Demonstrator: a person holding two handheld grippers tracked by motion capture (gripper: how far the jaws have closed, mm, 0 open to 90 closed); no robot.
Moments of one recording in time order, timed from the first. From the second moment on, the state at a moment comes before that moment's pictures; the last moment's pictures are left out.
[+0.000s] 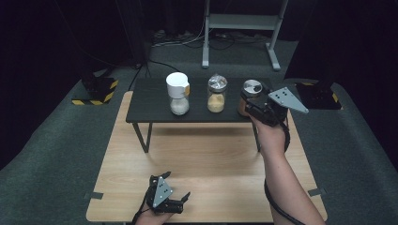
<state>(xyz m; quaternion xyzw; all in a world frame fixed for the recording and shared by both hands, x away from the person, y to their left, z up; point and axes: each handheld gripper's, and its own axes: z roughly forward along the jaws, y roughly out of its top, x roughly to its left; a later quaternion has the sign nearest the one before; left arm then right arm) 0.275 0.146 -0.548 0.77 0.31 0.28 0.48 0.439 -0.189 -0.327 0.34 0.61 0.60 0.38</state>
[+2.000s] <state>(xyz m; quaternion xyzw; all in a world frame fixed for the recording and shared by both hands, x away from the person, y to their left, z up) 0.275 0.146 -0.548 0.77 0.31 0.28 0.47 0.438 -0.183 -0.331 0.36 0.62 0.60 0.36</state>
